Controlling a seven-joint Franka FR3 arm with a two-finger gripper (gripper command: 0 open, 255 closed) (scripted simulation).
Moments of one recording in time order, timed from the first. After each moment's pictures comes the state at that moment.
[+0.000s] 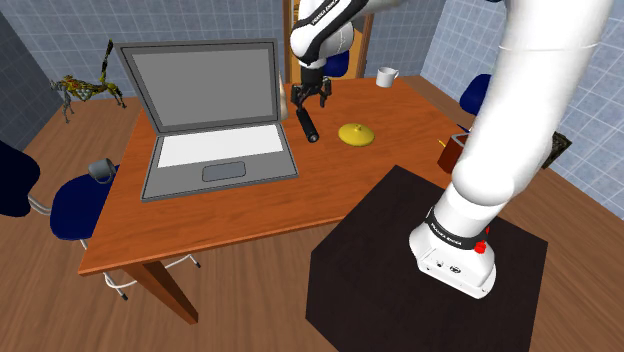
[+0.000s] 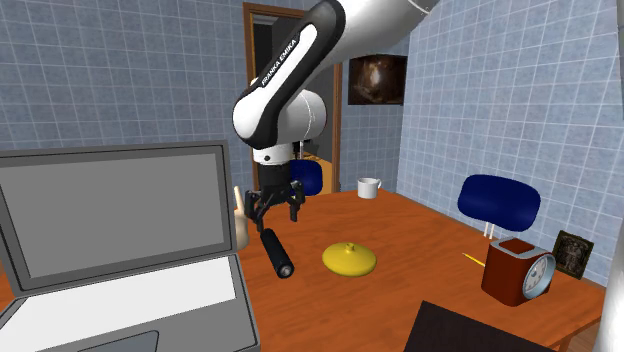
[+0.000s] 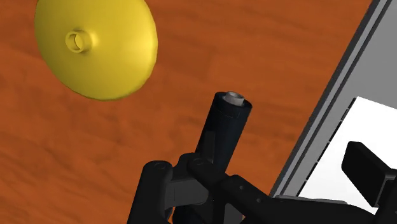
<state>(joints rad) -0.15 0.25 -0.04 -2.05 -0.02 2.29 0.15</state>
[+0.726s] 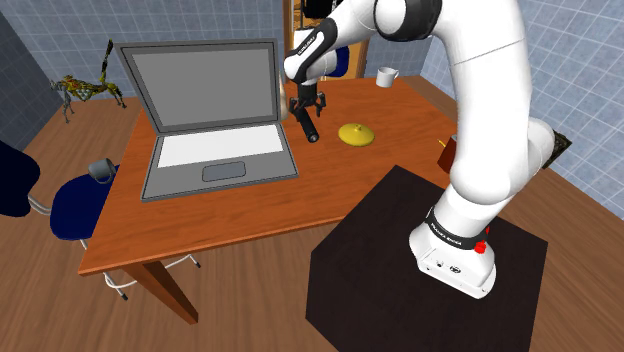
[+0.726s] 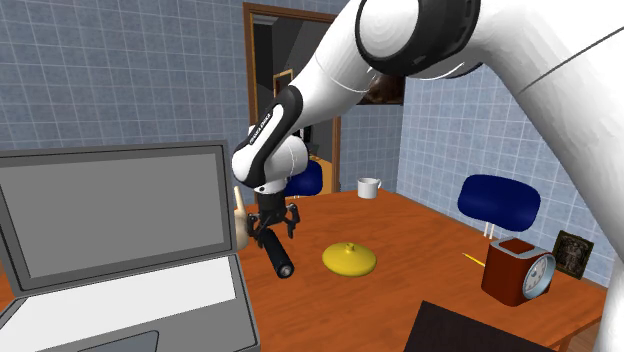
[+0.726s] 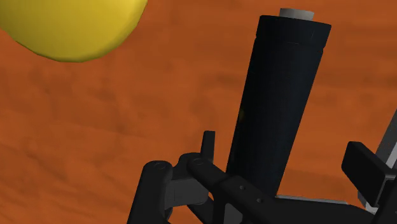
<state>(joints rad) -0.18 0.66 -0.09 -1.68 0.00 2.32 0.23</state>
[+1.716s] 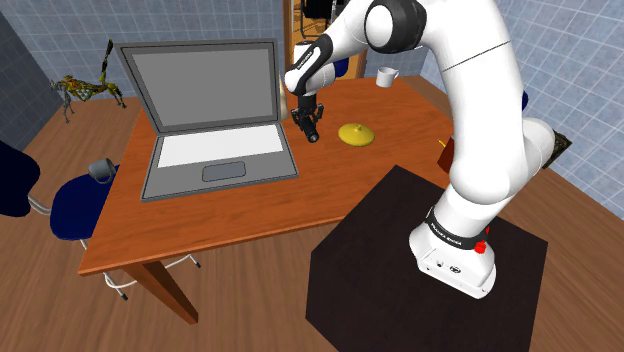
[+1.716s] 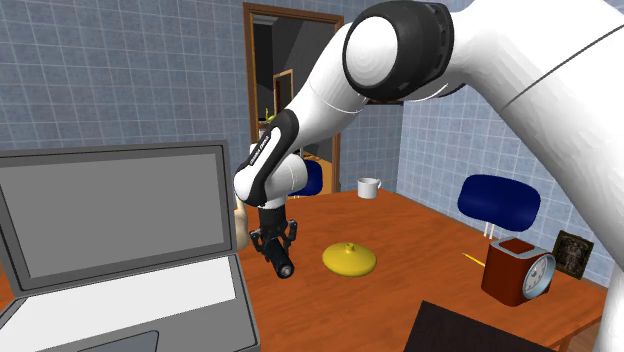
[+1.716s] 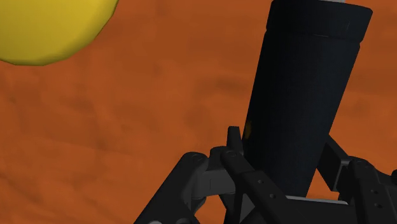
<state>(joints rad) -0.19 0.76 -0.09 -1.64 0.00 2.38 0.23</state>
